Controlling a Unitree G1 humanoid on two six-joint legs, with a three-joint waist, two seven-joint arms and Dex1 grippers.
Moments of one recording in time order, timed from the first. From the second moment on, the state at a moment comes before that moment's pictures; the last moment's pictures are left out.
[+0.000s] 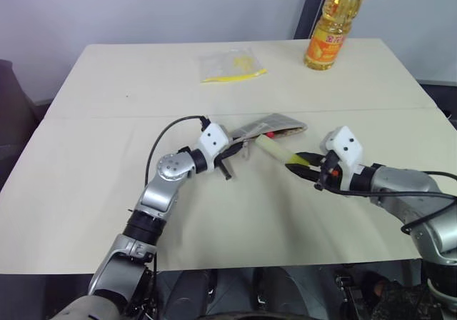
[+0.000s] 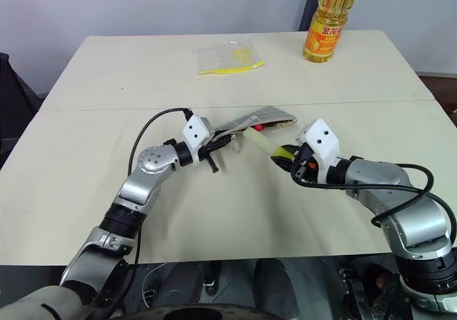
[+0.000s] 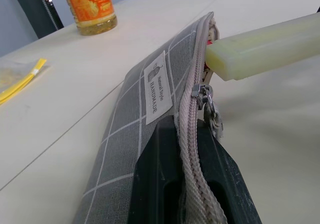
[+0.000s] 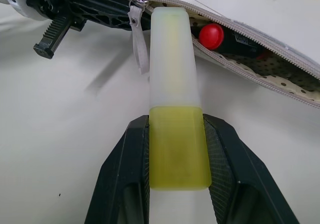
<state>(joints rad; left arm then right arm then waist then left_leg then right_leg) -0.52 0.22 -0.22 0.20 -0.07 0.06 -0.70 -0.19 -0.78 -0.10 -0.53 0.52 0.83 0.67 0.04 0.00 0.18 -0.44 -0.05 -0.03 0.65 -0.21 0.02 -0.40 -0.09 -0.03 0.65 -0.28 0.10</state>
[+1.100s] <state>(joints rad) -0.48 0.27 -0.32 0.11 0.01 -0.05 -0.78 -0.40 -0.90 0.18 -0.53 0.33 0.93 0.66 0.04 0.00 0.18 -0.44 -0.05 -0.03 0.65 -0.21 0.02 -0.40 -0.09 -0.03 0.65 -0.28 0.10</state>
